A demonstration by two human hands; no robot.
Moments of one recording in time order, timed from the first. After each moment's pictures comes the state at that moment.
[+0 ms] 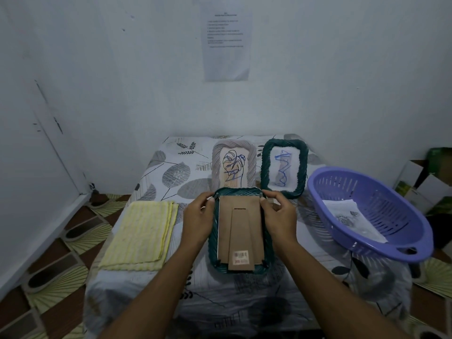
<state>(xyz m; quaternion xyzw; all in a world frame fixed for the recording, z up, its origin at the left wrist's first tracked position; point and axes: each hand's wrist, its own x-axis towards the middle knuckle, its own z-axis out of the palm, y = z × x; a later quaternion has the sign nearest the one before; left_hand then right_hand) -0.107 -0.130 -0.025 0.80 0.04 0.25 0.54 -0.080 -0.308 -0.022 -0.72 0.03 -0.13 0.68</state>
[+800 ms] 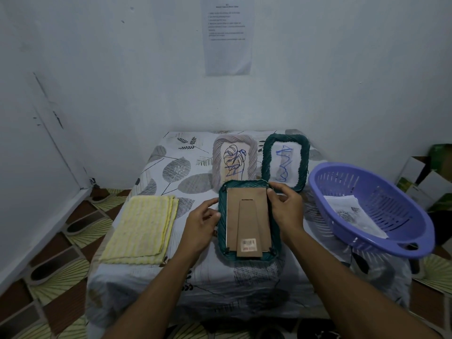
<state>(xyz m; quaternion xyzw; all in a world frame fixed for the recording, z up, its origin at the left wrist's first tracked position) -0.123 -0.127 -0.050 0.76 0.02 0.12 0.63 -0.060 -0.323 -0.023 -0.74 0.03 -0.15 0.65</state>
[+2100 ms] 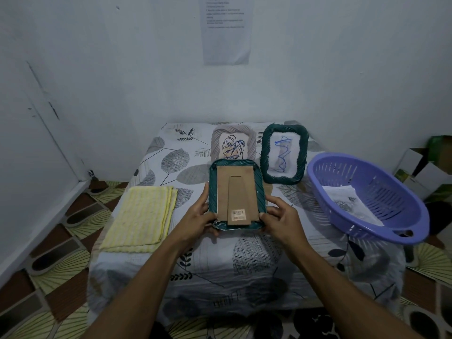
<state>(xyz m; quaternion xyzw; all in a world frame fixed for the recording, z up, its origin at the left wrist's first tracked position) -0.126 -0.112 -0.049 0.68 -0.01 -0.06 0.73 -0.105 -0.340 -0.053 -0.75 -0.04 0.01 0.66</state>
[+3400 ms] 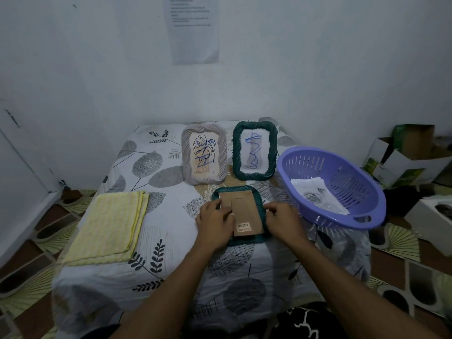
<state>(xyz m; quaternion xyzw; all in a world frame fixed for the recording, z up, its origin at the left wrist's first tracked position) -0.112 -0.220 -0.064 0.94 -0.01 0.07 0.33 -0.094 -0.405 -0.049 -0.94 -0.02 -0.04 0.35</state>
